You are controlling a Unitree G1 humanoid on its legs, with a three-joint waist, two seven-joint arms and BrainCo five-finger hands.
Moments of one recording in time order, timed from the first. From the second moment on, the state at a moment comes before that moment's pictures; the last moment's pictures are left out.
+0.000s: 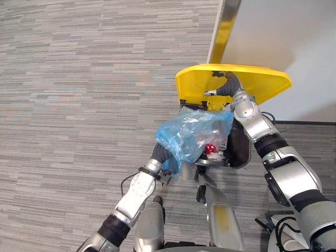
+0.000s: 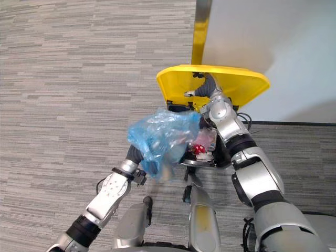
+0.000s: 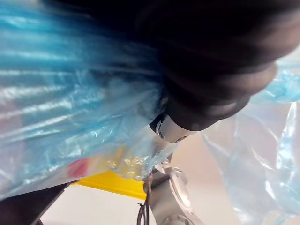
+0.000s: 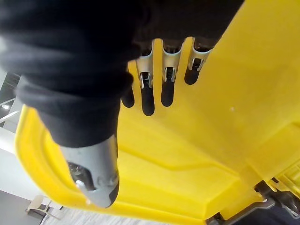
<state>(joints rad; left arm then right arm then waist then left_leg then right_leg) -0.19 0.24 -0.48 0.03 -0.12 -0.31 0.10 -1.01 -0.42 0.36 0.84 -0.09 -0.10 -0.17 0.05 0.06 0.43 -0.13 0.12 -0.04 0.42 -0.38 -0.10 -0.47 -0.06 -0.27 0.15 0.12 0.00</state>
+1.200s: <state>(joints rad) -0.86 0.09 -0.43 0.88 0.04 -0.20 0.26 -1.31 -0.47 0.40 0.72 -0.04 -0.11 -0.22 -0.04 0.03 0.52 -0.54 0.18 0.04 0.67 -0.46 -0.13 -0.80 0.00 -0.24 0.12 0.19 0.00</state>
